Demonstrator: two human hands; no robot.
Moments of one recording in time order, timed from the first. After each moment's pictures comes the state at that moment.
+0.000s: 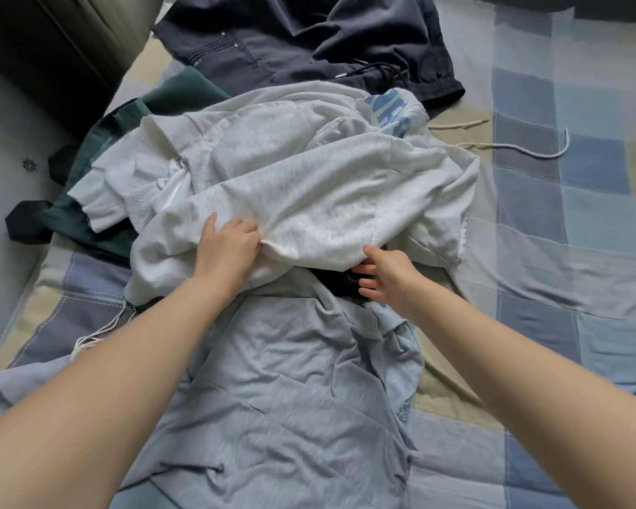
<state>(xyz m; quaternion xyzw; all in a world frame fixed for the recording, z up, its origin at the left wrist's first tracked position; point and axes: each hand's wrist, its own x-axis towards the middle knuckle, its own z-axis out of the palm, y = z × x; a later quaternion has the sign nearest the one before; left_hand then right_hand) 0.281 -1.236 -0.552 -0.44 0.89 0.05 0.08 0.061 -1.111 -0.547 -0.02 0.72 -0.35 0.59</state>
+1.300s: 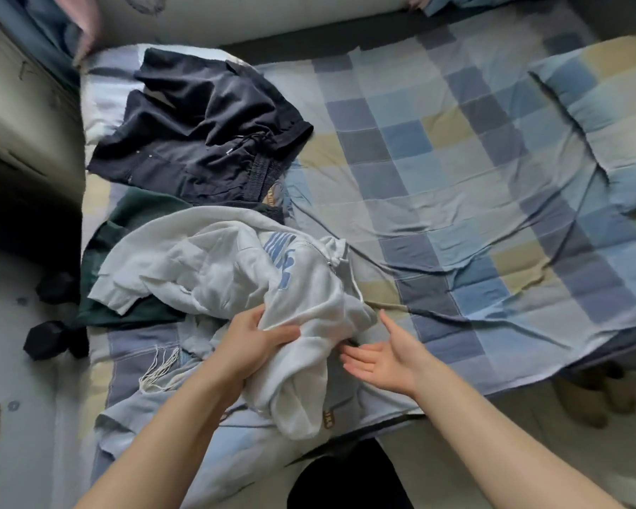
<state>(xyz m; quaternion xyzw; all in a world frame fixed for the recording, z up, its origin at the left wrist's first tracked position) 0.286 -1.036 -0.240 -0.48 0.59 0.64 0.07 0.148 -0.866 -0.313 0.42 0.40 -0.55 0.61</state>
